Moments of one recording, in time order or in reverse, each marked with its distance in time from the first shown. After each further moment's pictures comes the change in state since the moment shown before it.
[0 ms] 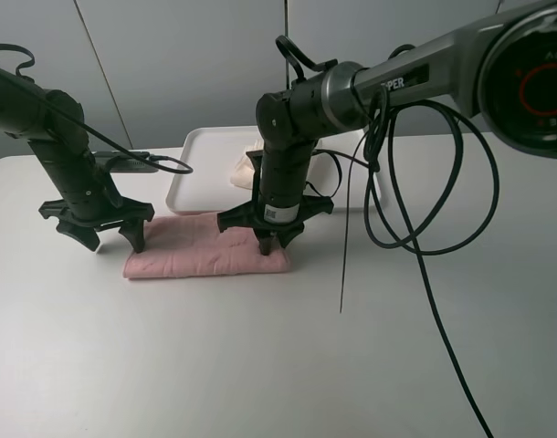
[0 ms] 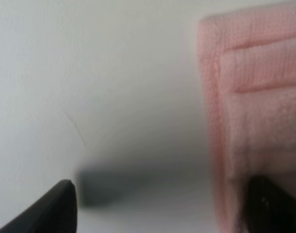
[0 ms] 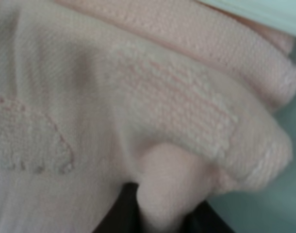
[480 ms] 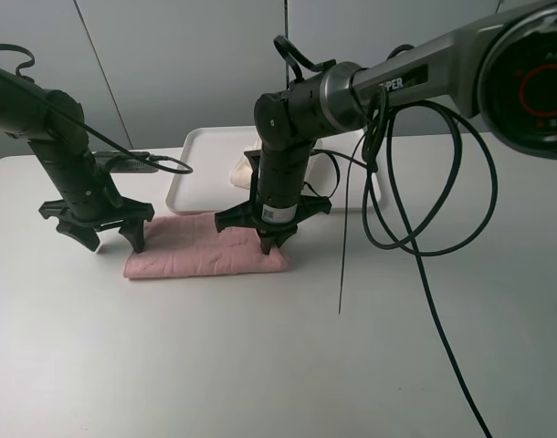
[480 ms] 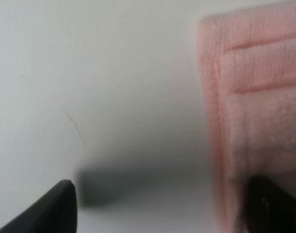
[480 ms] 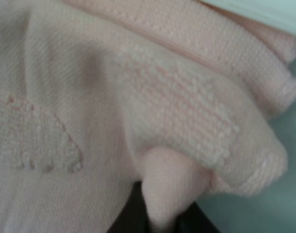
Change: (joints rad) left arm 0.000 0.000 0.000 0.000 0.002 0.000; right arm 0.003 0.000 0.000 0.000 -0.003 0.000
